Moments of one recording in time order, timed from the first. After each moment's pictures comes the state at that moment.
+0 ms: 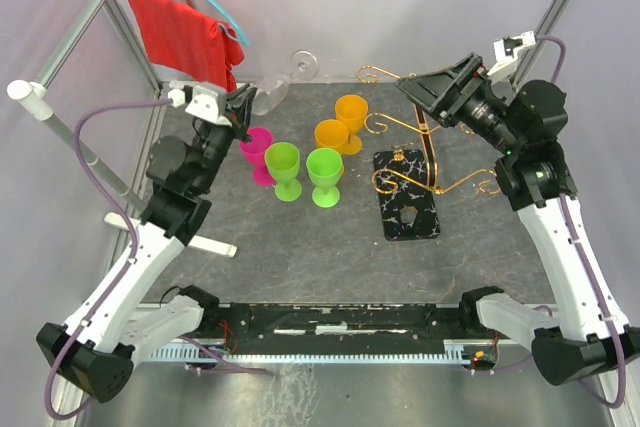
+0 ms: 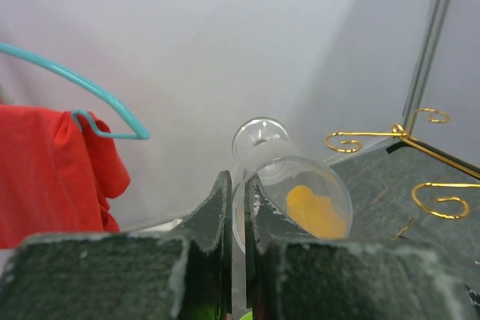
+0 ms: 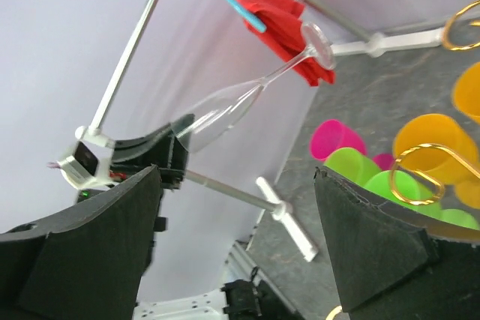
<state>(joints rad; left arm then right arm) -0.45 0.96 1.03 0.24 -0.04 0.08 0.22 1.06 1.33 -0.20 -0.50 0.96</state>
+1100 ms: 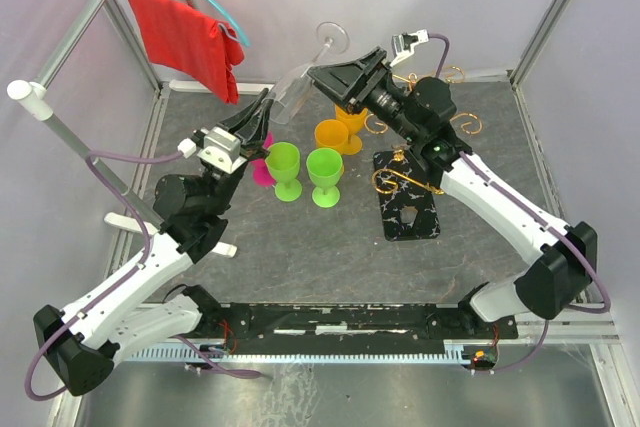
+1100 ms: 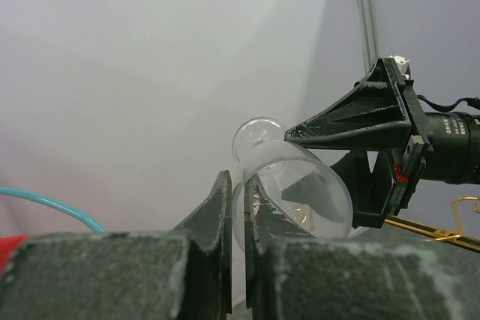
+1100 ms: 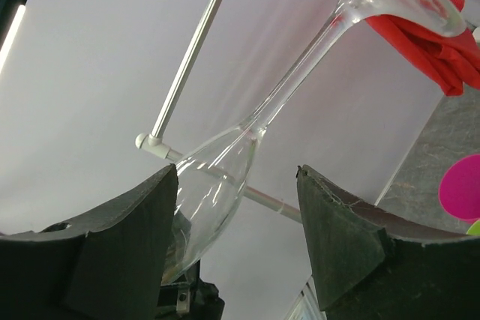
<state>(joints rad) -0.71 0.91 0.84 0.74 -0.06 0.33 0.62 1.44 1.34 0.39 -0.25 1.18</state>
